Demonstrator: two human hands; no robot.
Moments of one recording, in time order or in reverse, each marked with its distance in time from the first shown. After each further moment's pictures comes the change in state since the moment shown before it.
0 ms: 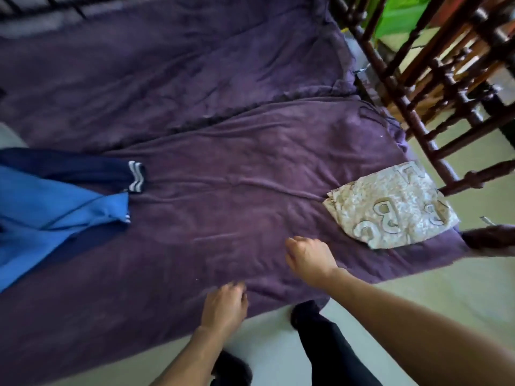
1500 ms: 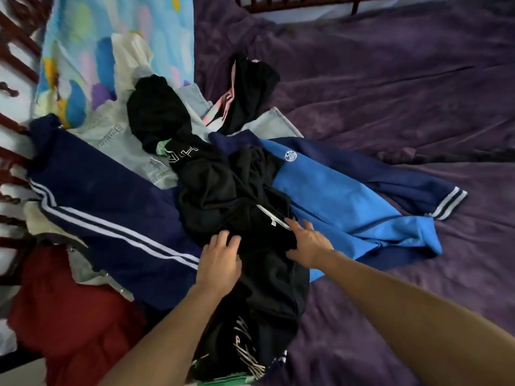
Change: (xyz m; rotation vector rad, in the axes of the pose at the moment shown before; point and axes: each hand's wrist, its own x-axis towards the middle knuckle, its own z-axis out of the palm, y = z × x) left_hand -0.066 -0.756 -0.188 0.030 0.365 -0.216; right_hand 0.308 -0.722 0.122 0.166 -0.461 -0.030
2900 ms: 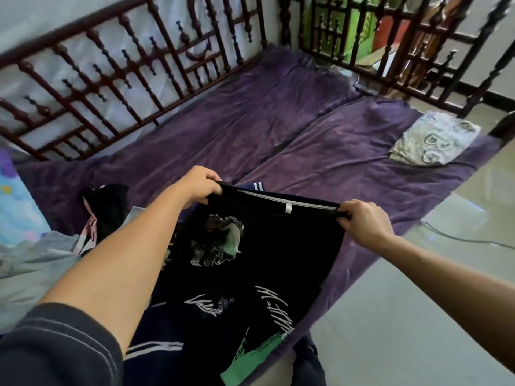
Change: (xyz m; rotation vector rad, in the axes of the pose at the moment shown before) left_hand -0.007 0.358 -0.215 -0.458 -0.322 0.371; right_hand -0.409 0.263 -0.043 0.228 0.951 0.547
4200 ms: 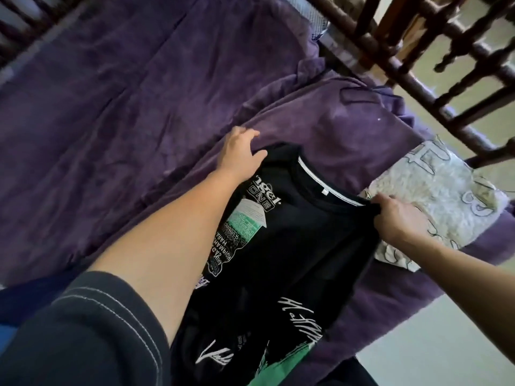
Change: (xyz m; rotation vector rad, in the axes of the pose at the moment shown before) left_hand 0.519 0.302 0.337 0.271 0.067 0.233; right_hand 0.456 0.416 0.026 -0.244 -0.443 0.327
